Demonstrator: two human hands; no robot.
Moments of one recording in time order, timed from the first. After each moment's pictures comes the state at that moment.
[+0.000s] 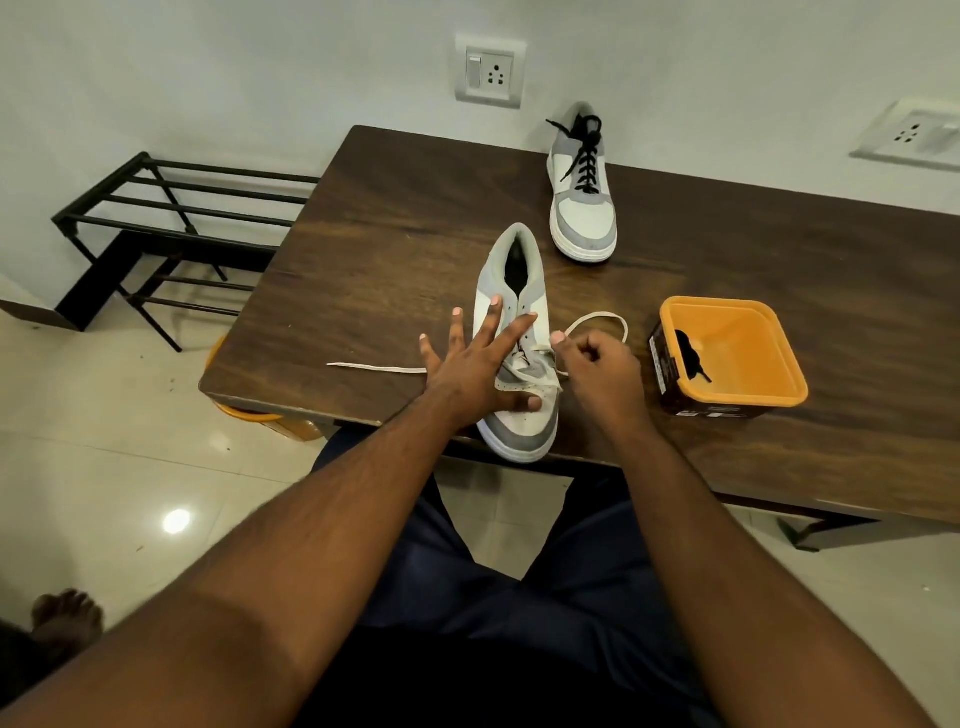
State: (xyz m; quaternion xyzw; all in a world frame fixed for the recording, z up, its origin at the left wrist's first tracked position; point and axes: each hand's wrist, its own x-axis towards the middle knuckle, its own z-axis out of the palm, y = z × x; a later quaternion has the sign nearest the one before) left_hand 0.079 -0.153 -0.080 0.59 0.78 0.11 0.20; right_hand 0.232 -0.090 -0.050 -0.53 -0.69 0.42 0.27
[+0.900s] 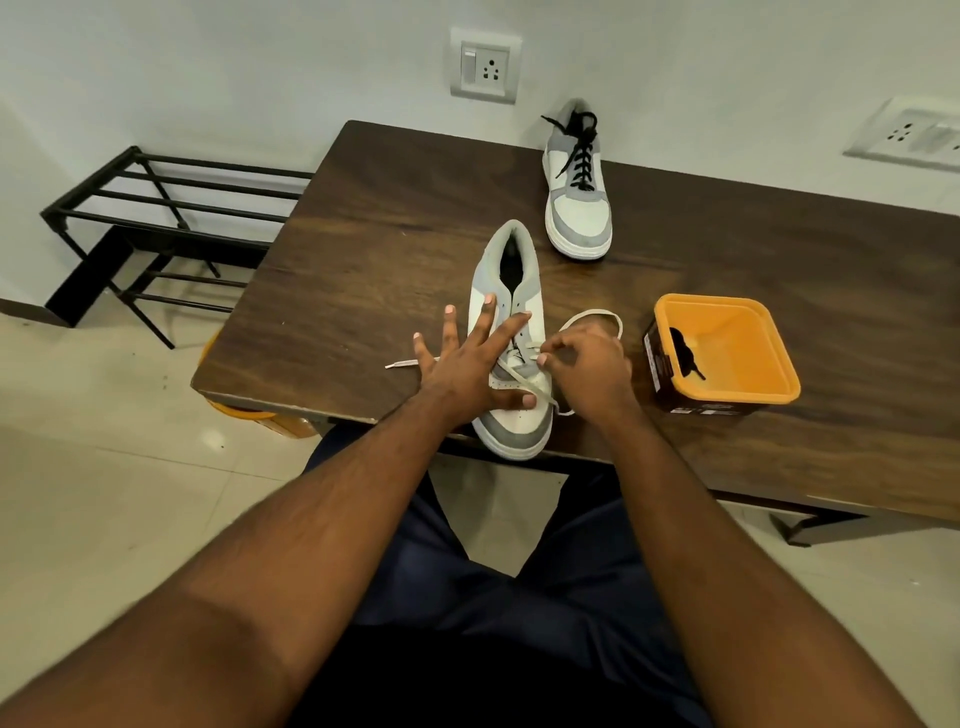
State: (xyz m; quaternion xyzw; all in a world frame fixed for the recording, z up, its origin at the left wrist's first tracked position) left_hand 0.079 -0.155 -0.081 0.58 0.78 0.11 0.20; right_hand 0.230 -0.074 -0.058 -0.49 -0.82 0.25 0.15
